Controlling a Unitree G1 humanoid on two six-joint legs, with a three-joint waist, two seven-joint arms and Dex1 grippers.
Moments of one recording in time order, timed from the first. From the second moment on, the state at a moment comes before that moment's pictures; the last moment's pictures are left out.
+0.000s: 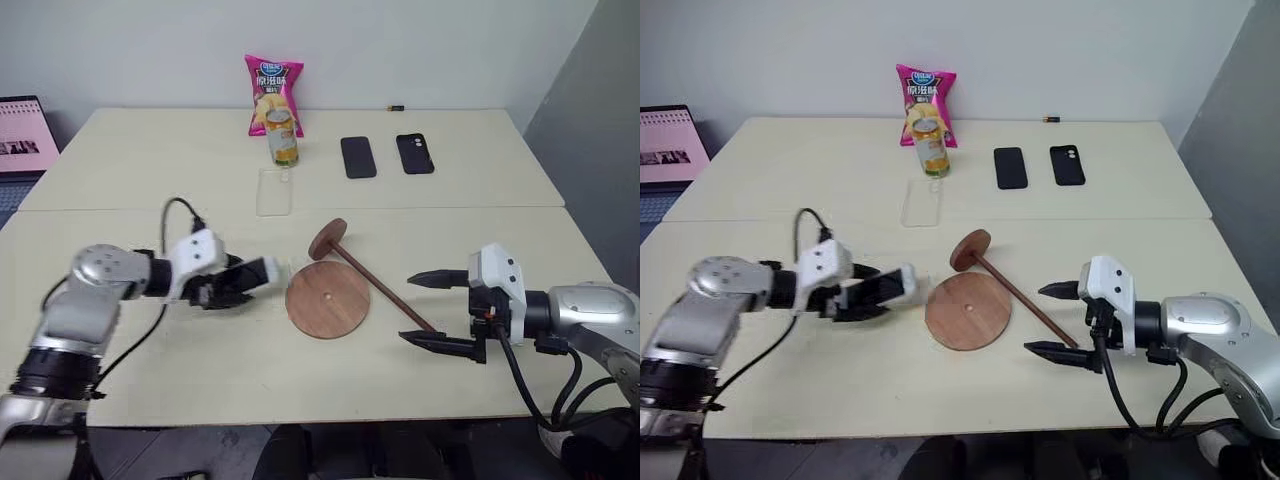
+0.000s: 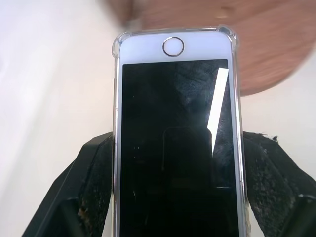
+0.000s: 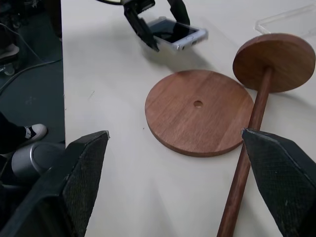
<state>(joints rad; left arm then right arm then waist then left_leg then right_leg) -0.37 0.93 0.03 0.13 -0.16 0.24 -1.21 -0.23 -0.88 -0.05 -0.66 0.71 0.77 0.90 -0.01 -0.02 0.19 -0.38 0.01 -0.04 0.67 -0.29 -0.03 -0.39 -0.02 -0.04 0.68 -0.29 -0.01</state>
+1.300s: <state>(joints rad) -0.46 0.89 0.30 0.76 -0.22 0.30 -0.75 -0.65 -0.60 0.20 -0.45 0.66 0.69 1.02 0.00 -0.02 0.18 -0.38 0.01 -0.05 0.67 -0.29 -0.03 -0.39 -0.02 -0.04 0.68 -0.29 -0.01</state>
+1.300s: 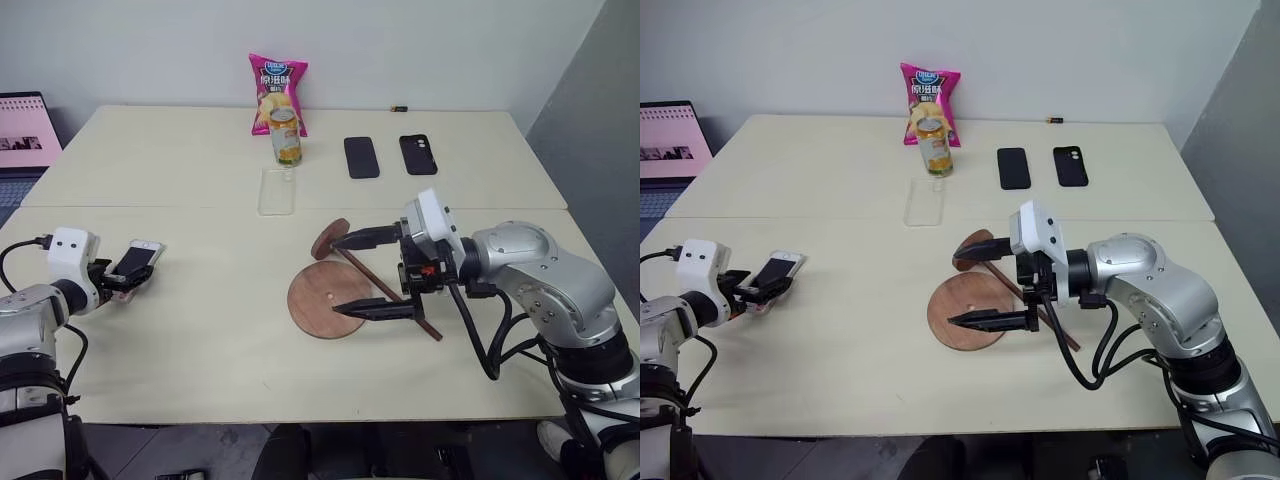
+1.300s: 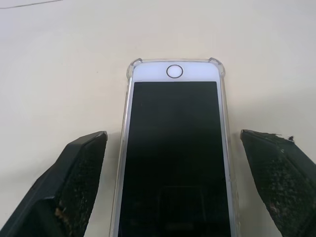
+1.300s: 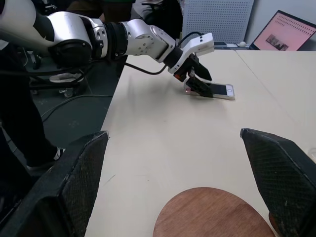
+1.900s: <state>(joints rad) -0.06 1.00 0.40 -0.15 -0.43 0.41 -0.99 -0.56 -0.69 0.13 -0.43 0.62 0.72 0.98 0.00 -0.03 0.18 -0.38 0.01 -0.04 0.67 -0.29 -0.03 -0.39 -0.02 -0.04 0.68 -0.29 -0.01</state>
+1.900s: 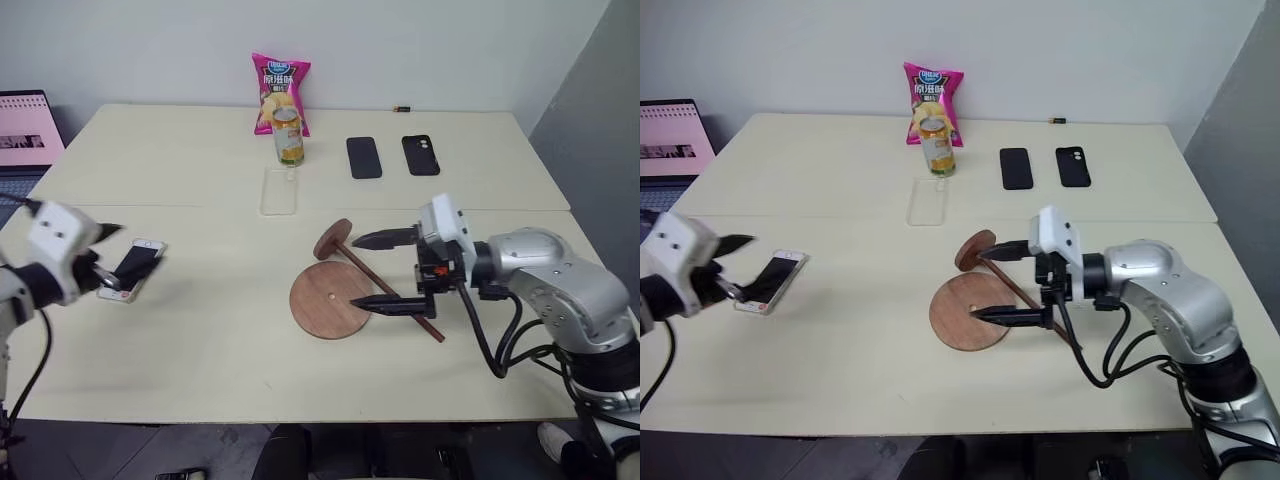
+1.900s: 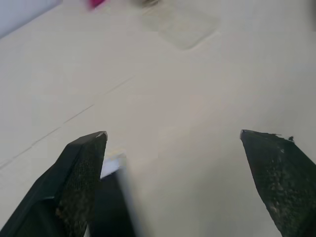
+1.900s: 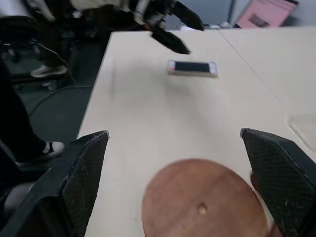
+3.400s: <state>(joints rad) -0.13 0.93 0.04 -0.47 -0.37 0.39 -1.01 -0.96 -0.42 0.43 0.18 0.31 1.23 0.65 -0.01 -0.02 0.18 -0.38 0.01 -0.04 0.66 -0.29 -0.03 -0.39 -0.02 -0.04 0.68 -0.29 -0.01</state>
